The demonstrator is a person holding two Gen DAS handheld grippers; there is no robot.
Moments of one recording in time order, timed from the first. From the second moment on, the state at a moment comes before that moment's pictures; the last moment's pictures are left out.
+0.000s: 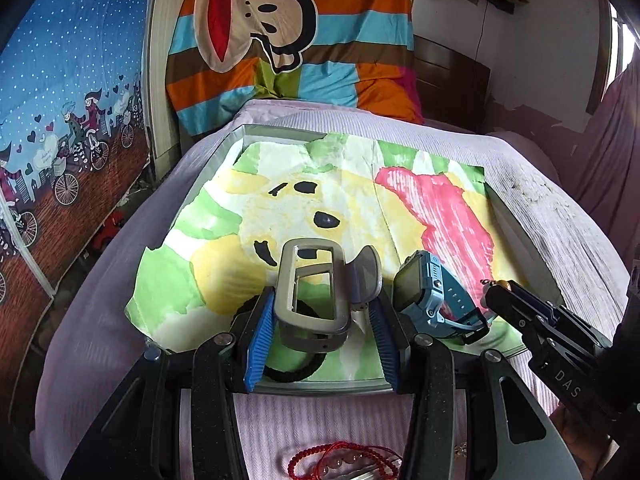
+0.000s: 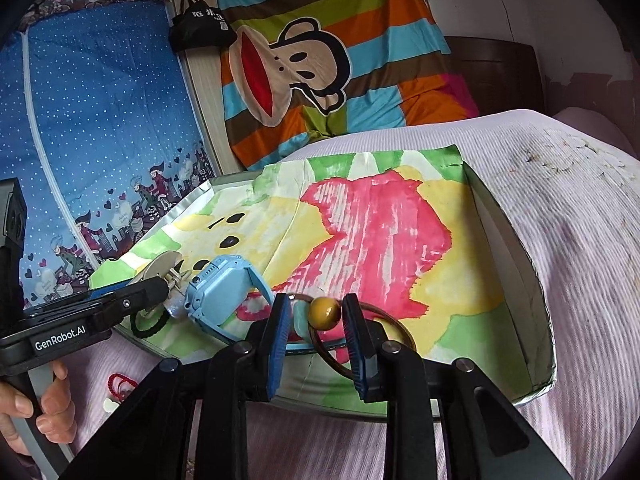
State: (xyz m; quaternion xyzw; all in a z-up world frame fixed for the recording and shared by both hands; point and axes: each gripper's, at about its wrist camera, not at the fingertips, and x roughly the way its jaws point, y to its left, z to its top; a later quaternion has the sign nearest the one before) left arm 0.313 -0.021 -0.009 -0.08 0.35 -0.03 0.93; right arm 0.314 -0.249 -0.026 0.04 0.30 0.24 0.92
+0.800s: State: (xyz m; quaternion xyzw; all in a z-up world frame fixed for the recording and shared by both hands) left arm 0.233 -0.003 0.034 -0.09 0.24 0.01 0.97; right arm 0.238 -0.255 0.008 0.02 0.20 0.23 0.95
